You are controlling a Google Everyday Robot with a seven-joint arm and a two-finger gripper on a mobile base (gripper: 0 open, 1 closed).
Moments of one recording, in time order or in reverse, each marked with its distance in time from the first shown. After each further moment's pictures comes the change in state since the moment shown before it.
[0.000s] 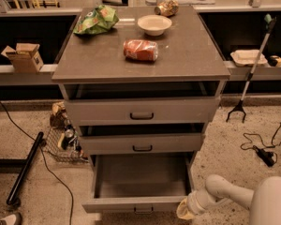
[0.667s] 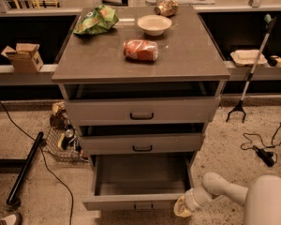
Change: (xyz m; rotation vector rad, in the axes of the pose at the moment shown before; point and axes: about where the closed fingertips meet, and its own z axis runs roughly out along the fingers) arm -0.004 -0.015 0.011 -0.001 -0.018 -0.001
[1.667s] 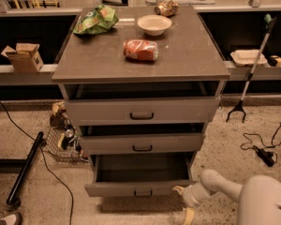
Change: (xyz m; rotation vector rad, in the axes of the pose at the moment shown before) arm 0.006 -0.021 0.006 0.012 -0.003 -0.026
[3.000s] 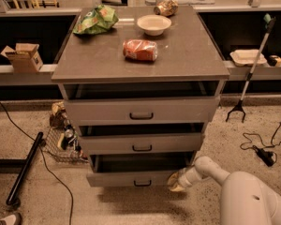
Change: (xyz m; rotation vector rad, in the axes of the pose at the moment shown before) arm -0.008 -0.114 0.001 0.157 0.011 -0.124
